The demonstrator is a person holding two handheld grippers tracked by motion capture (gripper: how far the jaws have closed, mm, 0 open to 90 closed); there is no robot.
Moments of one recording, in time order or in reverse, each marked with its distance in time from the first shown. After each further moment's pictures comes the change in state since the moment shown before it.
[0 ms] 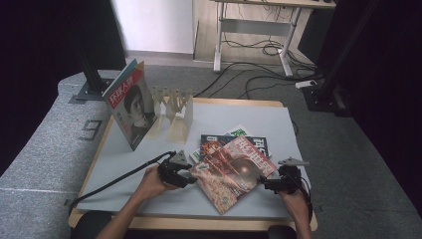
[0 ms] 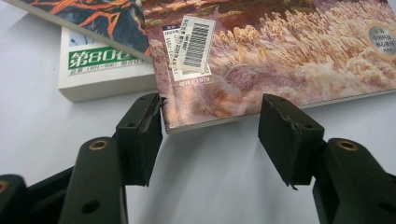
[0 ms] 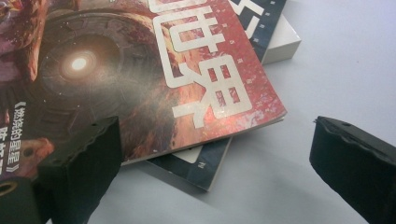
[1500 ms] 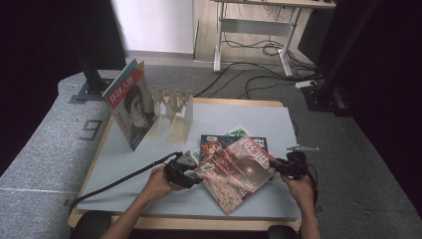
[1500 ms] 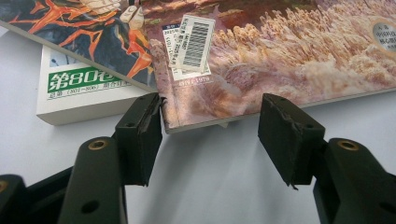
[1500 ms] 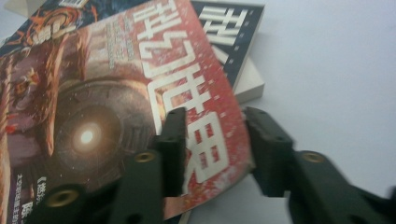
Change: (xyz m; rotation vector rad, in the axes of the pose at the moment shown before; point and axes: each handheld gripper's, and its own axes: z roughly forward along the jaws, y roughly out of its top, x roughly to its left) left arm -0.010 0.011 0.010 0.008 0.015 0.007; right arm -0.032 0.033 -0.002 -0.007 0.060 0.117
